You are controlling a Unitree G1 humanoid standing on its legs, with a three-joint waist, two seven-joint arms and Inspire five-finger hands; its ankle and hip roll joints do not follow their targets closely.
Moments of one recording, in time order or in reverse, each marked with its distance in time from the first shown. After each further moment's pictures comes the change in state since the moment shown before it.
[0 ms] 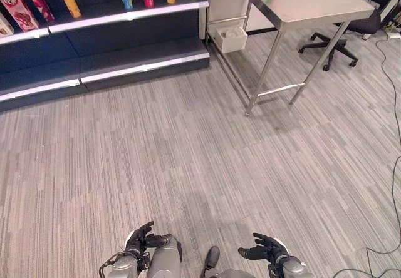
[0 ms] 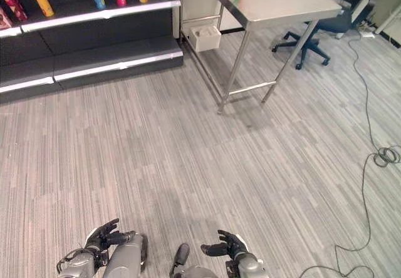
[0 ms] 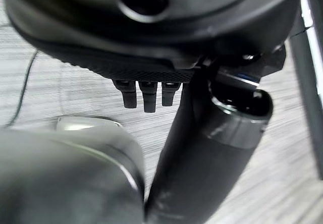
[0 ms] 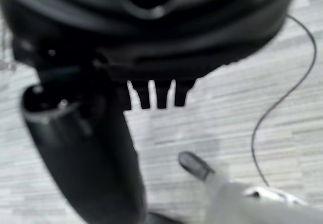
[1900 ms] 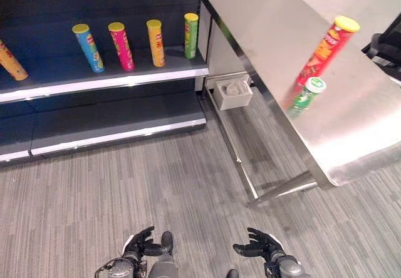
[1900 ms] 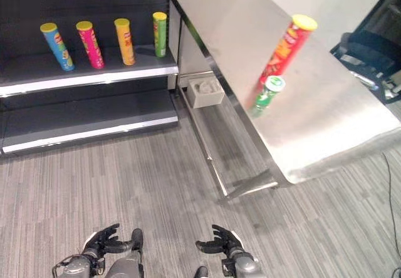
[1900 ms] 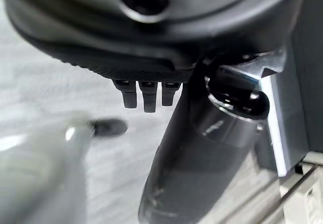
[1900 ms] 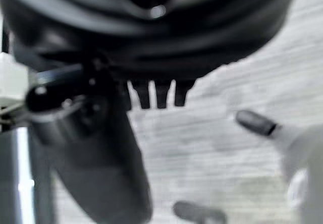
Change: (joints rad) left arm 0.110 0.080 -0.039 -0.147 0.042 0.011 -0.021; right arm 0.079 0.037 -0.037 -0.134 0.034 -0.003 0.008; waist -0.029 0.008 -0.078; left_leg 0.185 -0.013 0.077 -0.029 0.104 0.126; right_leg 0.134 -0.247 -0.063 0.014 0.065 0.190
